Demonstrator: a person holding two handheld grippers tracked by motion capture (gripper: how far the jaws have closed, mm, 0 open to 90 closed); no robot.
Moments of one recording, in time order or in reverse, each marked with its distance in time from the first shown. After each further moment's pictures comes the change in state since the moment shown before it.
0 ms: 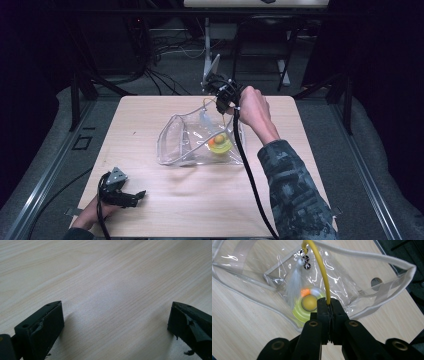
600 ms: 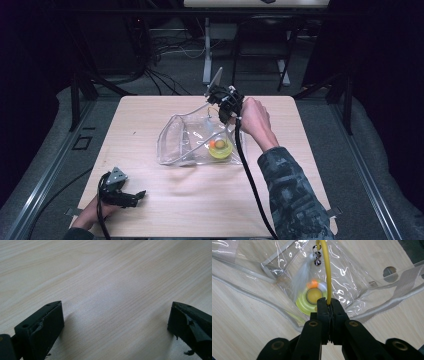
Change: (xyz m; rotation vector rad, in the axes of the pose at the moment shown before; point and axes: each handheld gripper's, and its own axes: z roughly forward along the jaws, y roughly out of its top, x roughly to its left) left arm 0.000 0.000 0.000 0.000 0.000 0.000; right arm 0.001 -0.016 0.031 0.043 0.031 0.016
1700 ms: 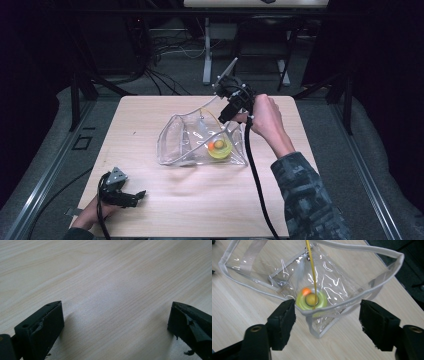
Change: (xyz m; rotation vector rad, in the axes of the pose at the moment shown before) left arm 0.000 0.000 0.000 0.000 0.000 0.000; right arm 0.002 -0.023 -0.053 -0.147 -0.026 0.025
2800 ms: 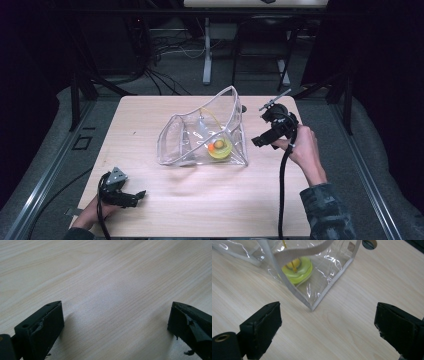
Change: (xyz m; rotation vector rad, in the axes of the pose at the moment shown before) left arm 0.000 0.000 0.001 -0.009 0.008 -0.002; right arm -0.037 -0.121 0.019 -0.043 0.023 0.202
